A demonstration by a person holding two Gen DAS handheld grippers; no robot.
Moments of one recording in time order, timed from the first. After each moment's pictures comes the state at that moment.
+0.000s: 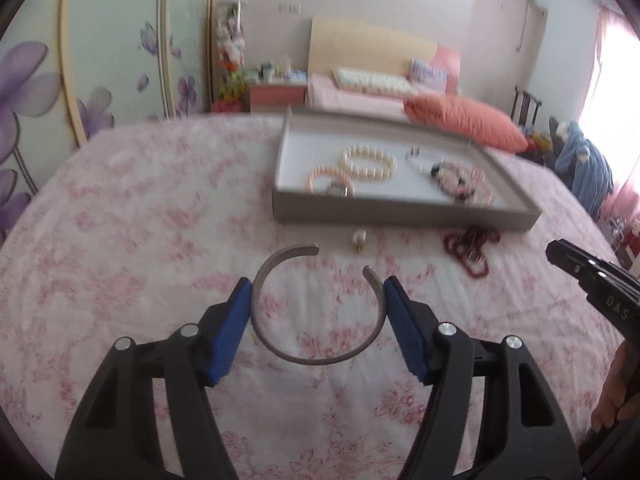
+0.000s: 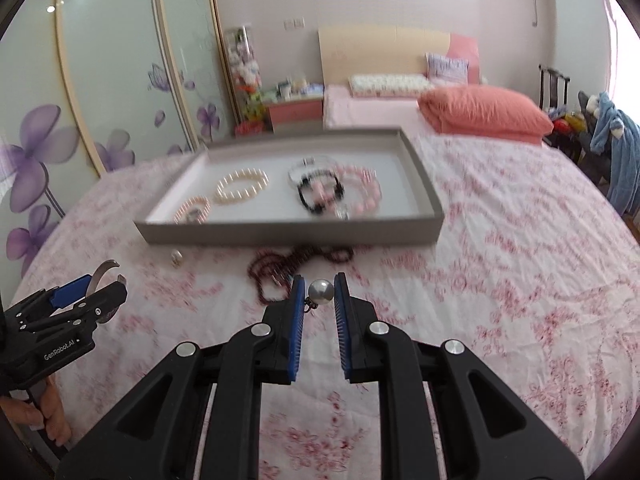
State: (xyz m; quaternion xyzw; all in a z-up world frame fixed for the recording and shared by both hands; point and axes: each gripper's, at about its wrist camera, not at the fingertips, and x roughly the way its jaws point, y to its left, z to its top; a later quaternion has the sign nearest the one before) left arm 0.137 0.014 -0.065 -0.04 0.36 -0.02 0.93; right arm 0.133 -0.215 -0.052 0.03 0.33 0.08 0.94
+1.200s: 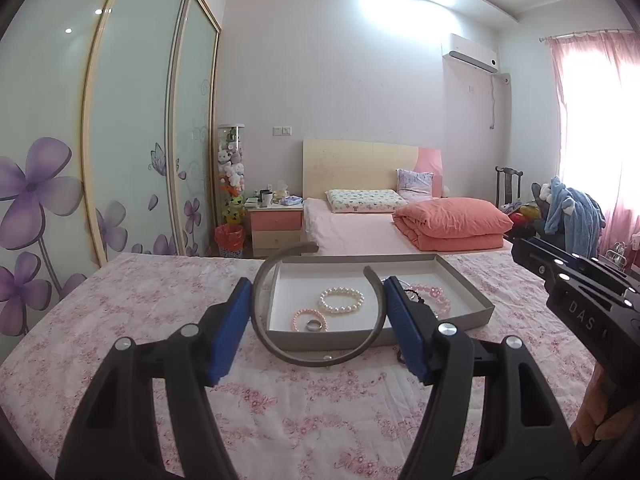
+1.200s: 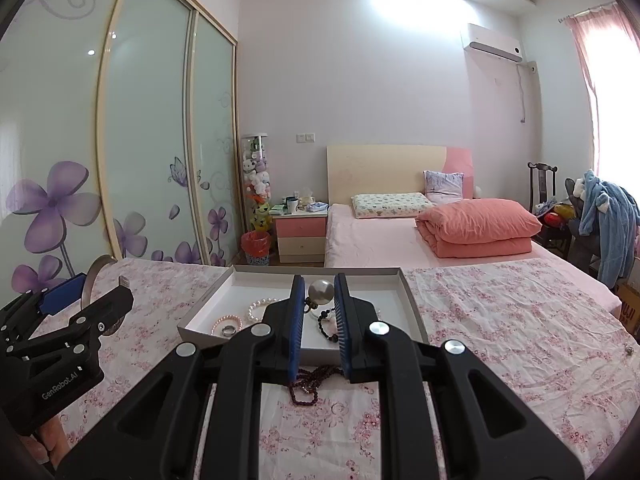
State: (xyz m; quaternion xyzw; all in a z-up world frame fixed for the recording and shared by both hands) left arm 0.082 -0.017 0.015 -0.01 0.15 -0.02 0.99; right arm 0.092 -0.205 0.009 0.01 0.13 0.08 0.99
